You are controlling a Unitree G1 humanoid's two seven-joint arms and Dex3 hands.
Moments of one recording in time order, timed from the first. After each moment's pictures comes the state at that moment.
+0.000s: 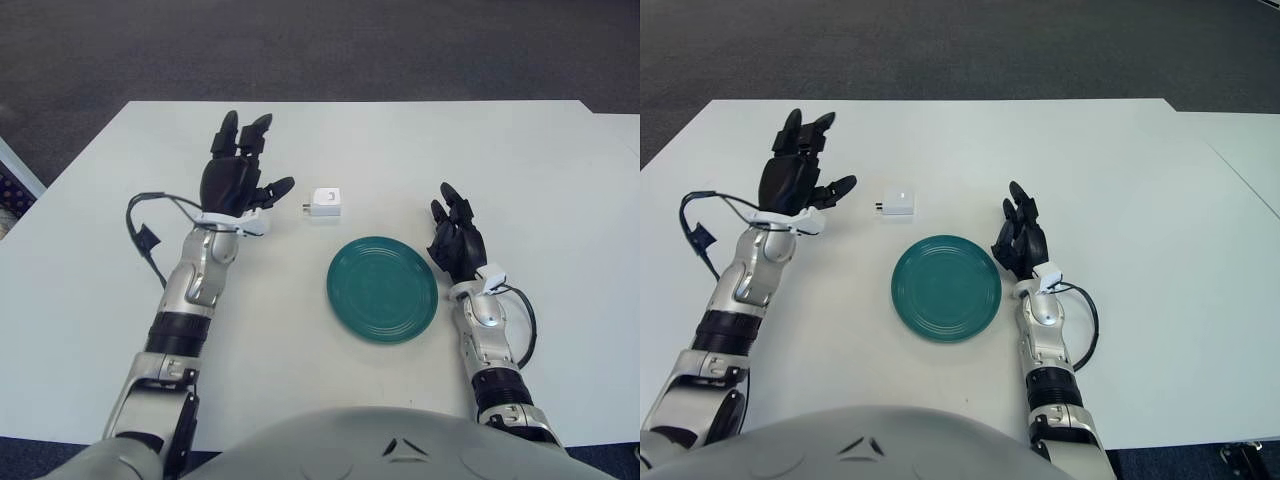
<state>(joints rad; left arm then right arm) -0.30 0.28 -0.10 0.18 0.88 -0.18 0.22 -0.05 -0.01 -0.08 0.45 0.07 -0.48 0.09</state>
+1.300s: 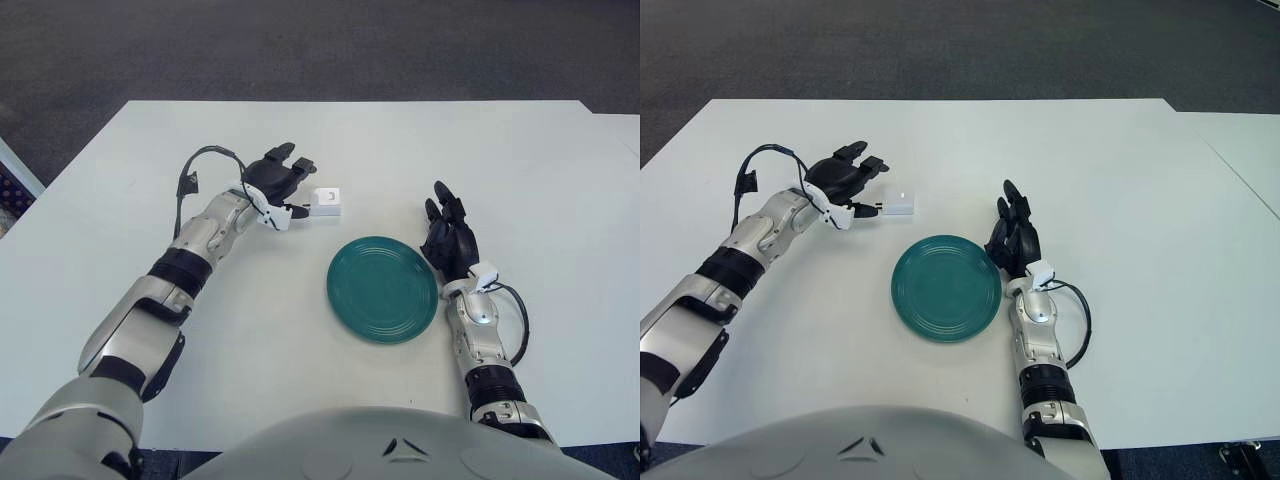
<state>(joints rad) -0.63 0.43 -0.46 0.59 0.91 -0.26 -0.08 -0.06 0.02 -0.07 0.46 0.07 -0.48 0.10</state>
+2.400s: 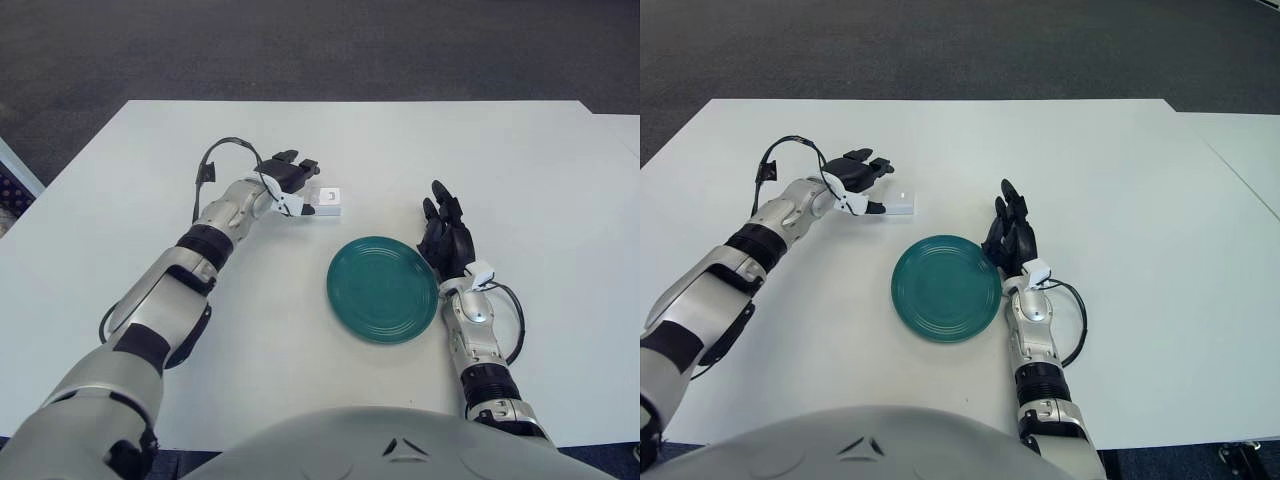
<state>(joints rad) -0.81 0.32 -0.56 0.91 0.87 -0.22 -0.11 -0.07 0.05 -0.07 0.47 0.07 -0.49 0.09</state>
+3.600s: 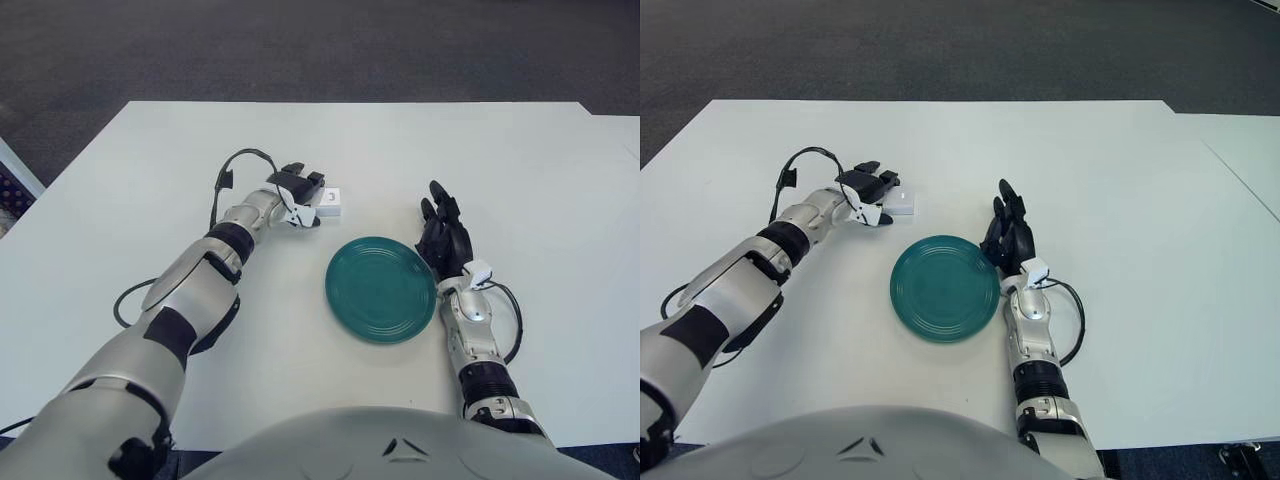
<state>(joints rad) -0.89 0.20 -0.68 1.20 0.87 -0.22 0.04 -0.09 0.05 -0.08 0.51 0.07 -0.51 0.11</state>
